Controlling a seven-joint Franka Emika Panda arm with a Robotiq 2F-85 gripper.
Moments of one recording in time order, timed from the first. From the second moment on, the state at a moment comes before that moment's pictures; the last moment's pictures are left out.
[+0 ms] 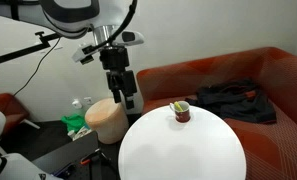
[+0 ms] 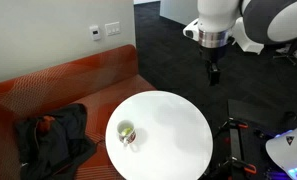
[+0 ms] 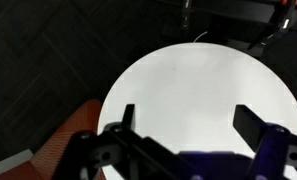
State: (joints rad) arm -0.02 -0.27 0.02 -2.35 -0.27 1.86 -0.13
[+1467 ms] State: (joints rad) arm 0.06 -0.14 0.00 -2.32 0.07 2.49 -0.42
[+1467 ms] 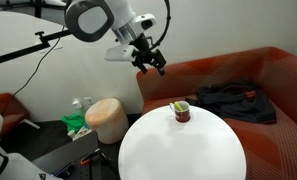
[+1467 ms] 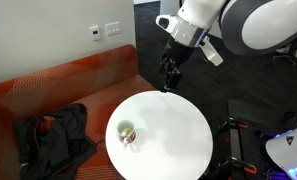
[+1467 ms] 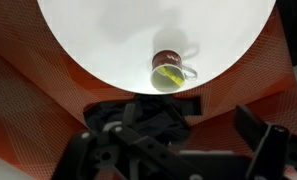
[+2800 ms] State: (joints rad) arm 0.06 0.04 -0.01 -2.19 0.65 2.46 -1.33
